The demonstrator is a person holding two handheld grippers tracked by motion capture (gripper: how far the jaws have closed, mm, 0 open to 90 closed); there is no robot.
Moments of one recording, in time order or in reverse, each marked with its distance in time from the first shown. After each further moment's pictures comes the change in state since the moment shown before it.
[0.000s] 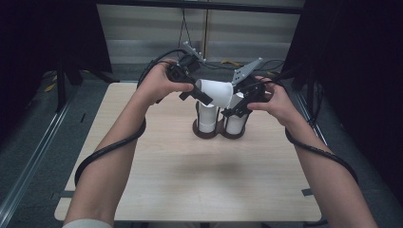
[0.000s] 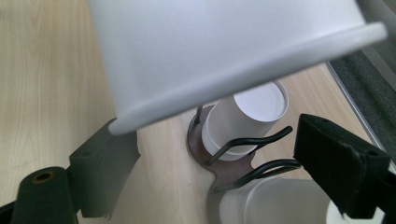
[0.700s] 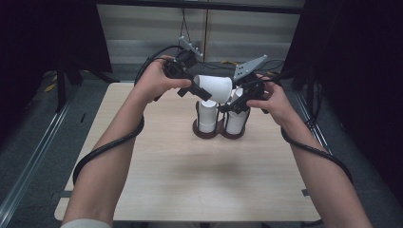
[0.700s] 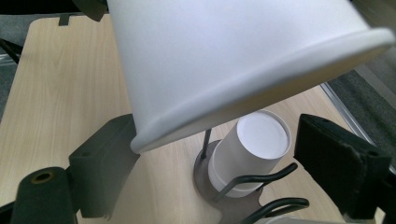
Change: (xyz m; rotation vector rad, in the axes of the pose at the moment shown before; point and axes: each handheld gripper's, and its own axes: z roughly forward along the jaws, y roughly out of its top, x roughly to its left) left arm 0.002 0.000 -0.010 -0.035 0.008 -0.018; right arm -0.002 0.003 -0.001 -0.153 0.032 0.023
